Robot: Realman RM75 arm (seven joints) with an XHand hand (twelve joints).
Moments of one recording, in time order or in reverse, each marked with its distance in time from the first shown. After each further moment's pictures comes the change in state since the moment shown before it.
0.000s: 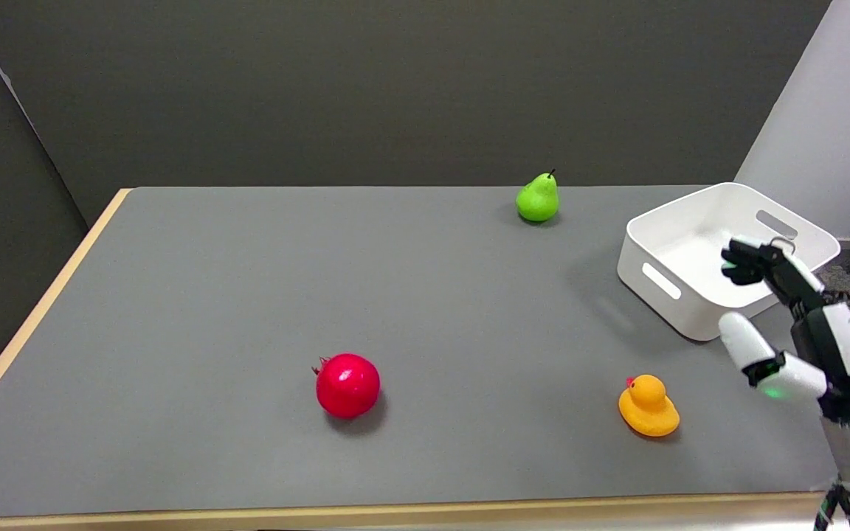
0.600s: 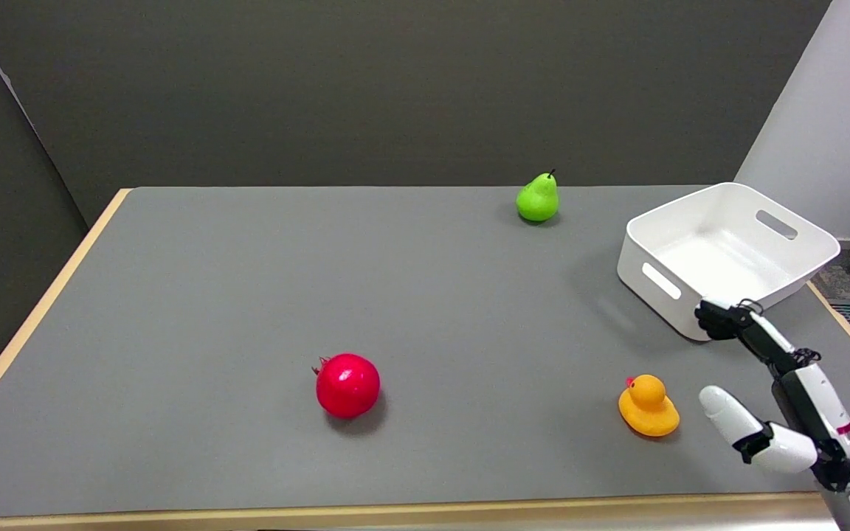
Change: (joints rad) arm -0.045 -0.016 -0.171 -0.090 -0.016 0.100 -0.031
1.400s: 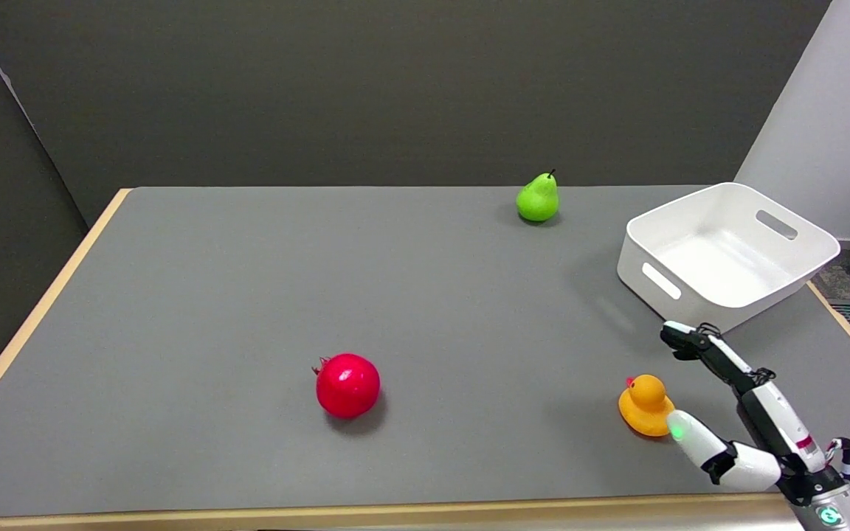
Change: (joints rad) arm 0.051 -0.005 -0.122 -0.049 -0.005 -0.034 -0.008
